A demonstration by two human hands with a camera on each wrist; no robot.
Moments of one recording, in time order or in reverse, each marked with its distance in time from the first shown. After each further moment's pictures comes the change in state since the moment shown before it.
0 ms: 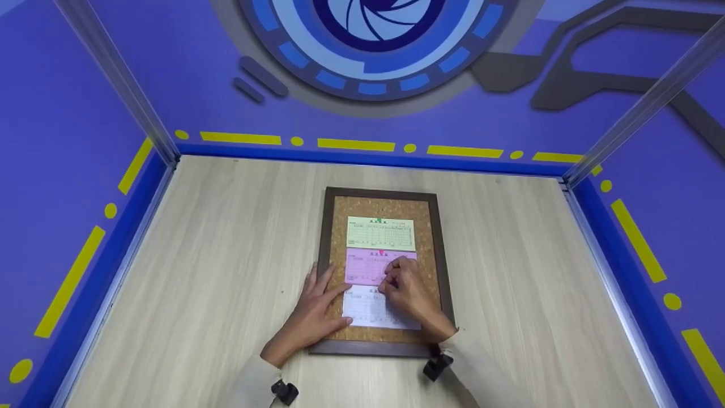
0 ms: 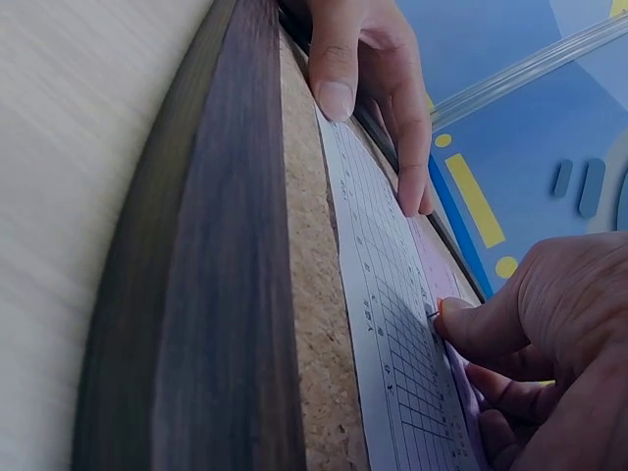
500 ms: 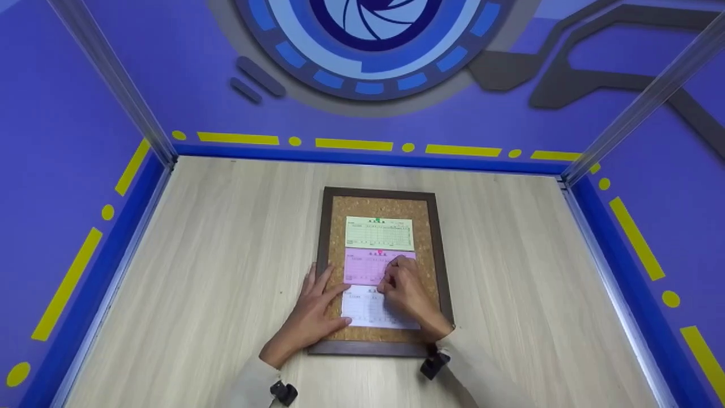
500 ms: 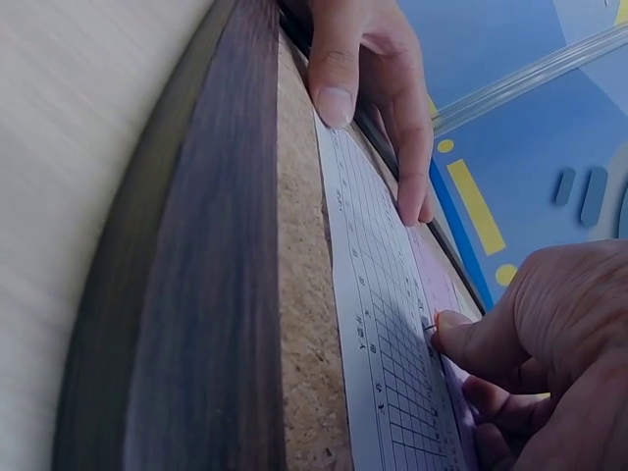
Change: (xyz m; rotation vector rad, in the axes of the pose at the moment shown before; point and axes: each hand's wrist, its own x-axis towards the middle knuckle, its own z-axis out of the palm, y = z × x) left_hand -0.001 -0.001 0.000 -0.010 0.013 0.037; right_hand 0.004 0.031 0.020 0.032 0.107 -0.128
